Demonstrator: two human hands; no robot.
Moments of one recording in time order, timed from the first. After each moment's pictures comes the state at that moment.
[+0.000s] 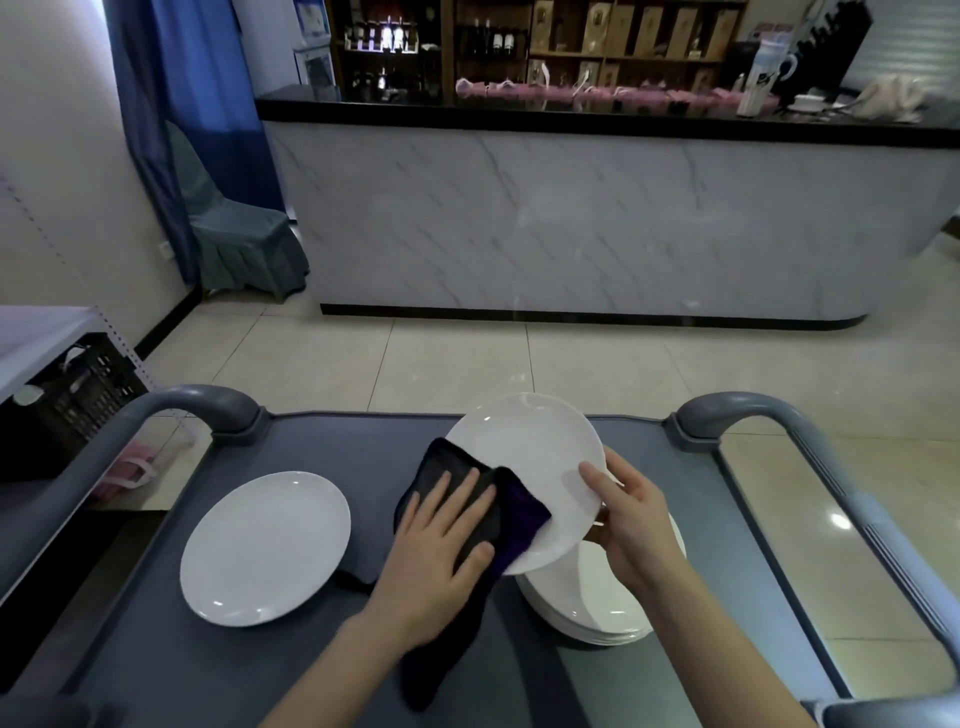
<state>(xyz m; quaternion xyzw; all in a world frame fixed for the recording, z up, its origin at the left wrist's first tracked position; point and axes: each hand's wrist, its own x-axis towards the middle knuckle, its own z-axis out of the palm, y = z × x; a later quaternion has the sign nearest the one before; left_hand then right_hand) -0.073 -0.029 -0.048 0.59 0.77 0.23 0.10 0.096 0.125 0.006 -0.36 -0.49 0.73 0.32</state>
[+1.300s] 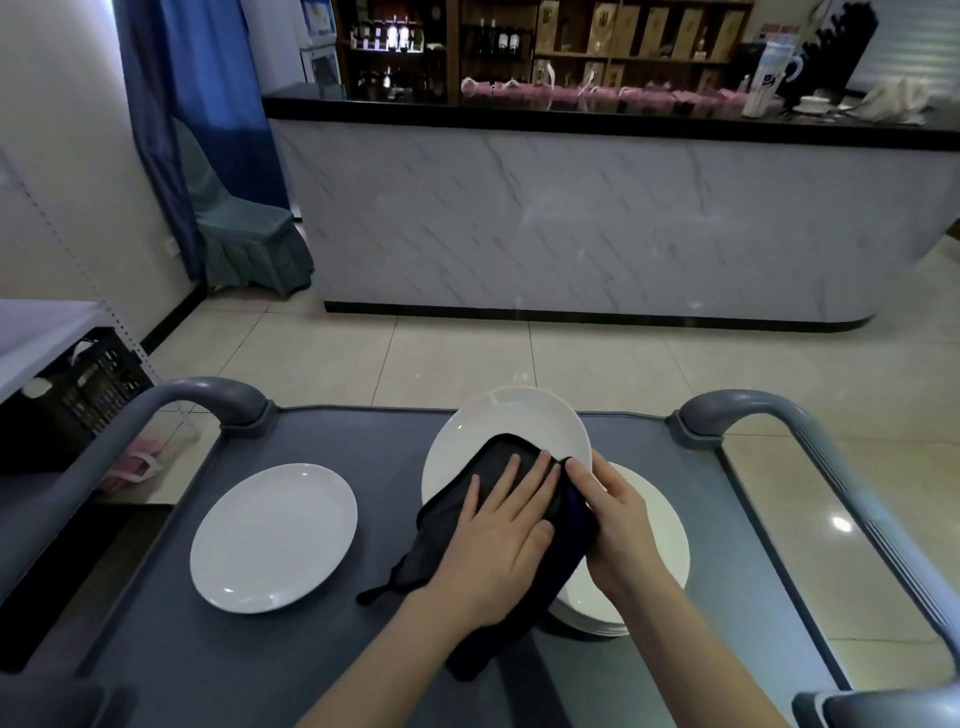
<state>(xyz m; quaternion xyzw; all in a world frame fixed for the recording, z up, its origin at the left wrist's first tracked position) -0.030 0.003 -0.024 0.64 0.73 0.23 0.12 0.085 0.097 0.009 -0.32 -0.43 0.78 0.33</state>
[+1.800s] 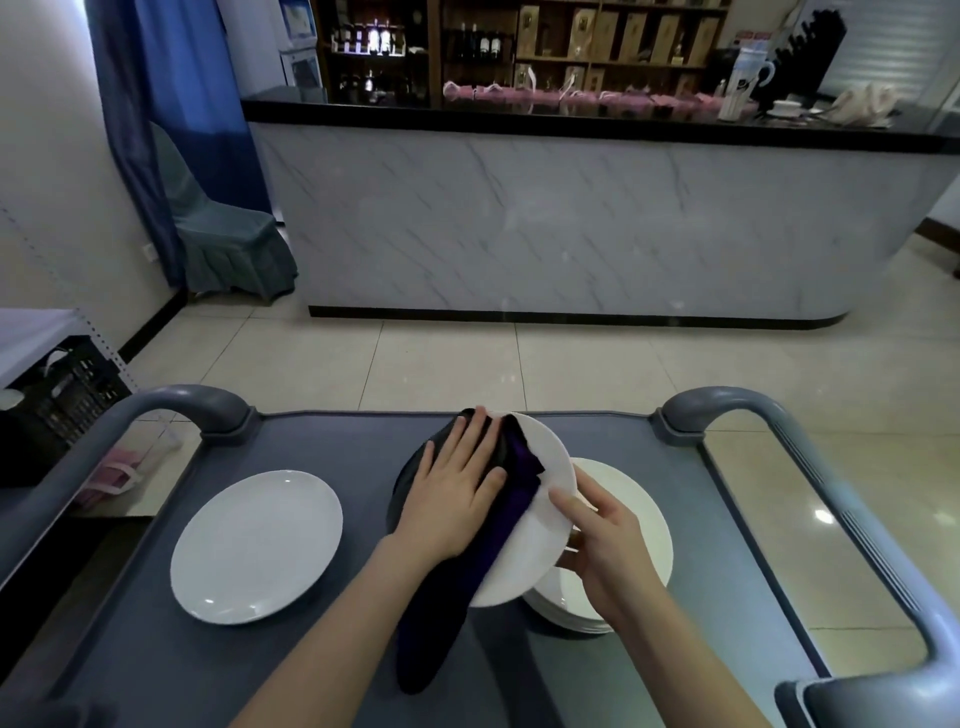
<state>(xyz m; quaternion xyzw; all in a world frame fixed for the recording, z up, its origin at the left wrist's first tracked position) -0.082 0.034 -0.031 0.58 0.78 0.22 0.09 0.104 0.087 0.009 -0.34 -0.50 0.75 0.28</state>
